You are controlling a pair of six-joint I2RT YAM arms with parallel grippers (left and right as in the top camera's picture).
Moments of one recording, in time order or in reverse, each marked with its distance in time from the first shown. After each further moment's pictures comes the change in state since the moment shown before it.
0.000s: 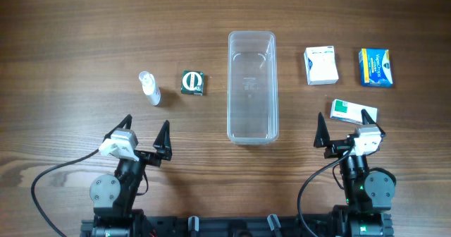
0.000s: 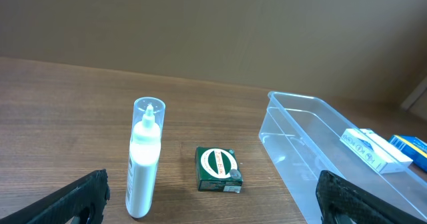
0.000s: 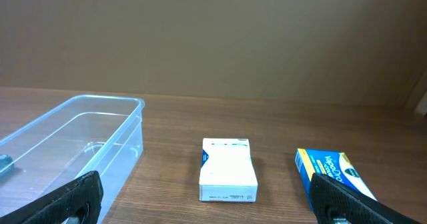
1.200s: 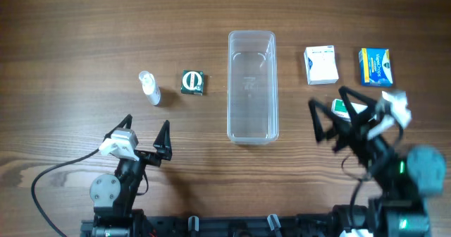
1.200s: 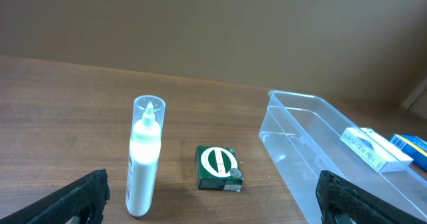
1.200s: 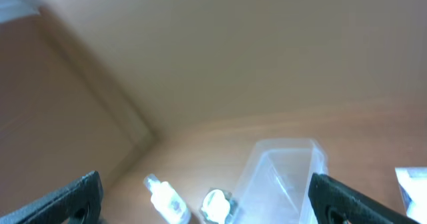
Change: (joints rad) left arm 0.000 0.006 0.000 0.000 0.000 0.000; right arm 0.004 0.463 0.625 -0.200 -0.452 0.505
